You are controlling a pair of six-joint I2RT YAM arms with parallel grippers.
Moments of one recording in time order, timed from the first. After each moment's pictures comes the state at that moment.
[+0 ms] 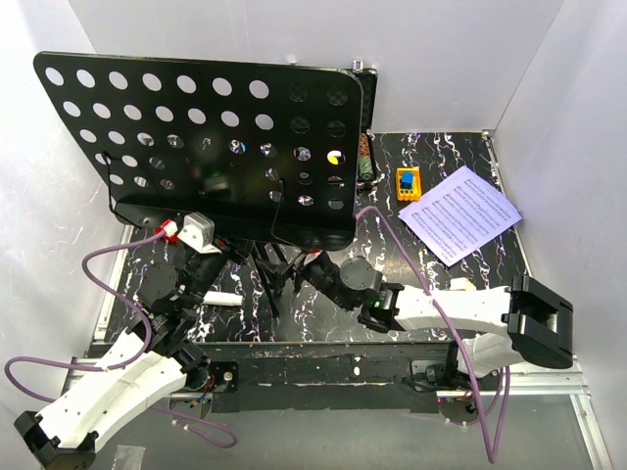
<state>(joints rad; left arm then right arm) -0.71 0.55 0.58 0.27 -0.08 -0.05 1.30 1.39 0.79 0.74 0.37 -0.02</state>
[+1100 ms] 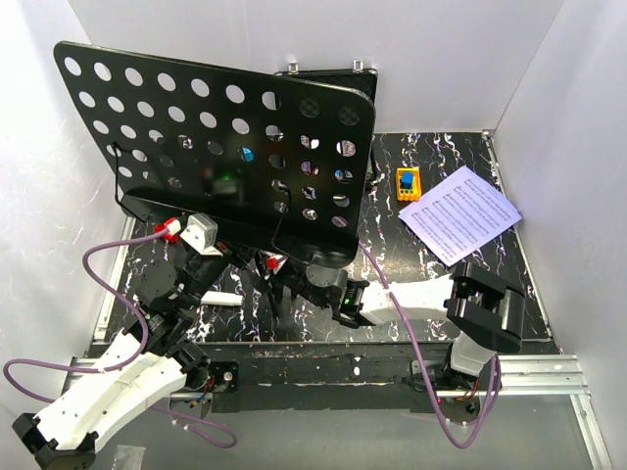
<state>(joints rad) -0.71 0.54 0.61 0.19 0.01 -0.06 1.27 1.64 0.88 0.82 0.29 -0.20</state>
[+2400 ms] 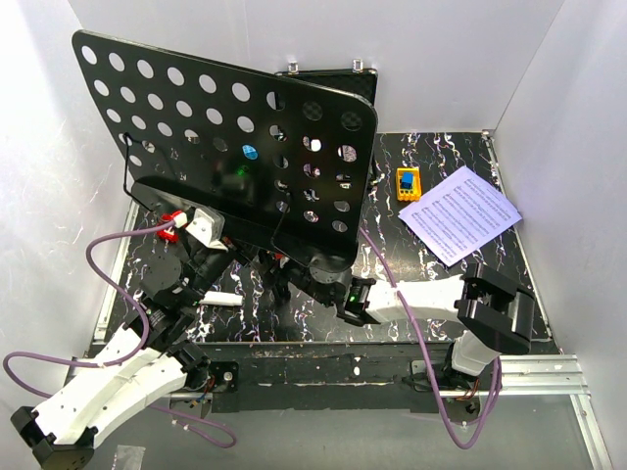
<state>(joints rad) -0.72 0.59 0.66 0.15 -0.04 -0.07 1.25 1.60 0.87 0.75 0.31 -0.10</state>
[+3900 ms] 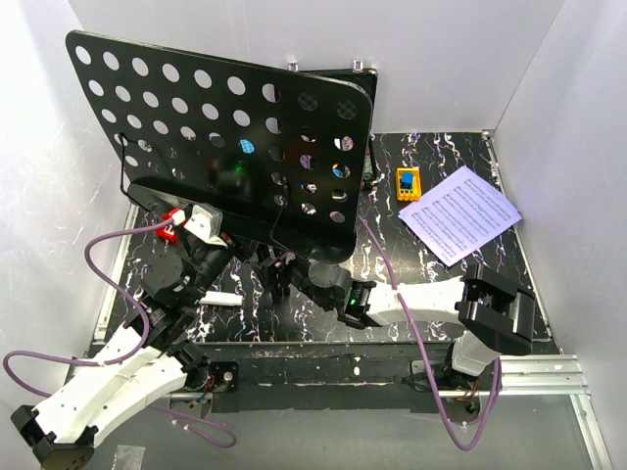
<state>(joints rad) -0.72 0.60 0.67 0.14 -0.10 -0.08 1.27 1.59 0.85 0.72 0.41 0.16</state>
